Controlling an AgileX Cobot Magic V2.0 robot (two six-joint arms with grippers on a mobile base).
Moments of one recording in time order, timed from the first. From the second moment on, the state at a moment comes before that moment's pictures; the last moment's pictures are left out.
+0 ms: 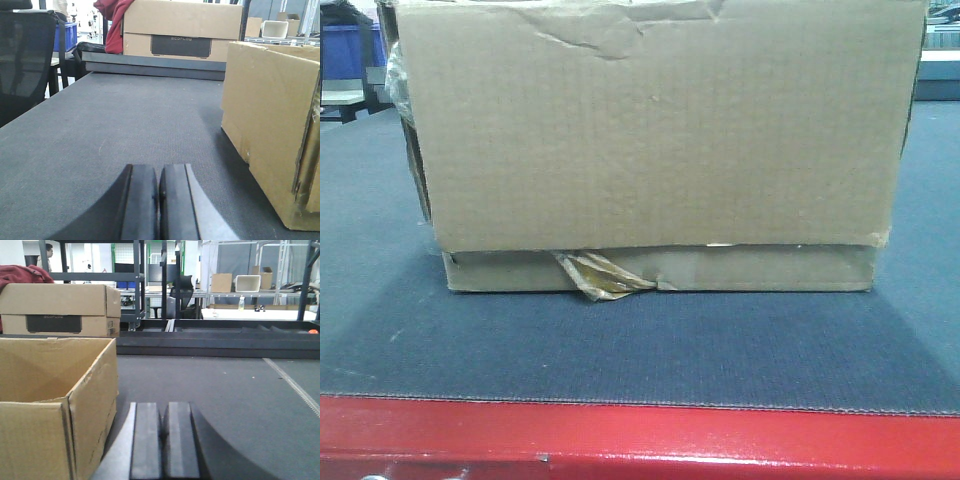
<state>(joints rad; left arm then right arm) 0.01 0.01 0.00 0.03 0.05 -0.05 0.03 0.00 -0.45 0.06 0.45 -0.02</state>
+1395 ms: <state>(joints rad) 0.01 0.01 0.00 0.03 0.05 -0.05 -0.08 0.00 0.00 0.06 -0.01 -0.02</state>
